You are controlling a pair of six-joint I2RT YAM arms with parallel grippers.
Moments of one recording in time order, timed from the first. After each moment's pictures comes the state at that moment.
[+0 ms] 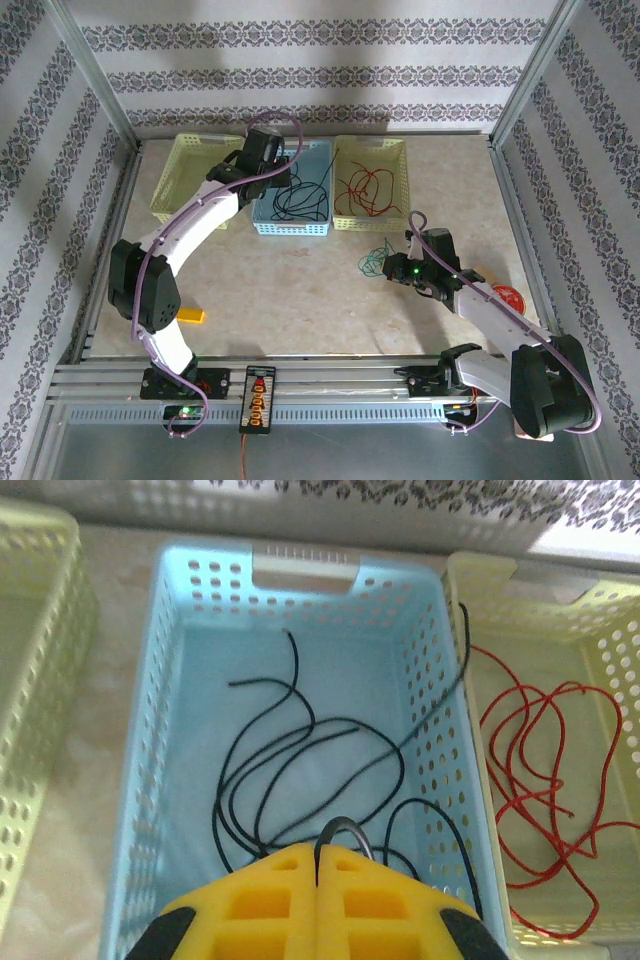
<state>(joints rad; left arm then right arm) -0.43 1.74 1.55 -0.52 -0.16 -0.45 0.24 1.09 0.47 -0.19 -0.41 0.56</state>
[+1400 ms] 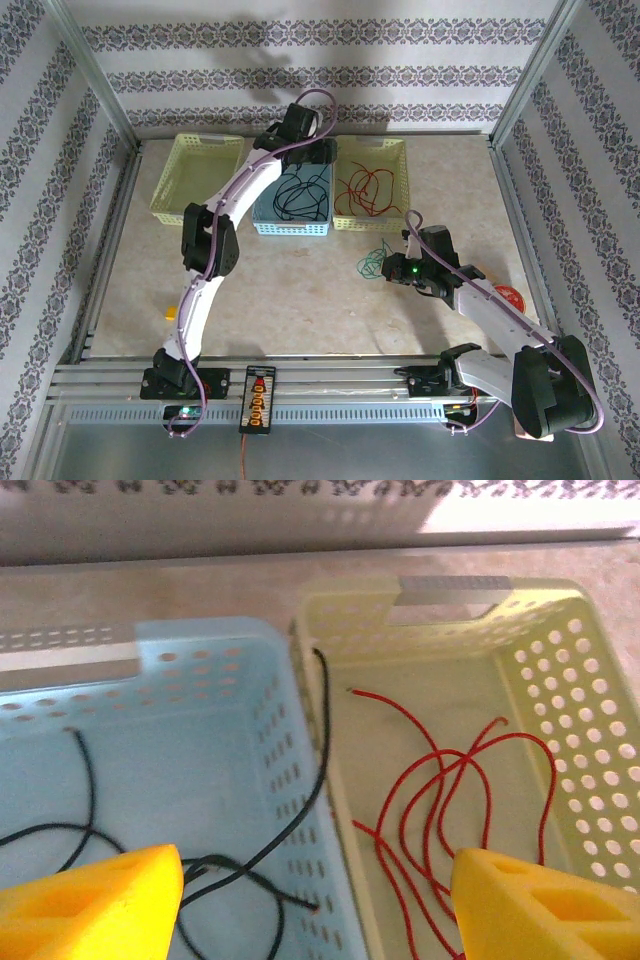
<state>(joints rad) -0.42 2.40 2.35 -0.67 0.09 -0.34 0.27 1.09 0.51 -0.29 -0.41 0.52</state>
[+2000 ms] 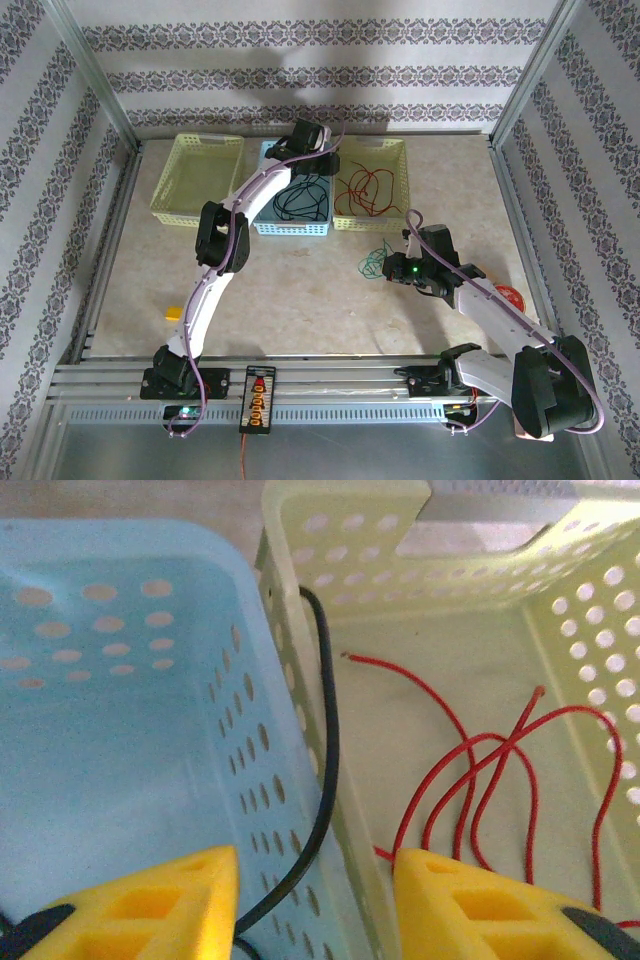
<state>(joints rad) -0.42 2.56 2.40 -0.57 0.17 -0.34 0.27 1.09 0.52 -0.31 -0.39 0.52</state>
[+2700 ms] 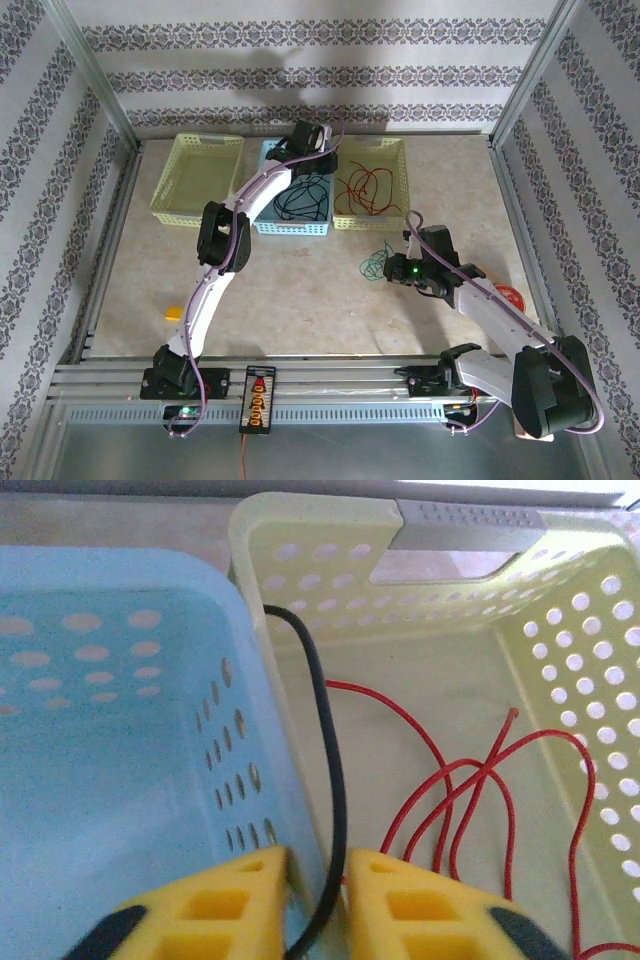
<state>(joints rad) -0.41 2.59 2.41 -0.51 0.19 -0.37 0.27 1.09 0.53 -0.33 -0.38 0.52</state>
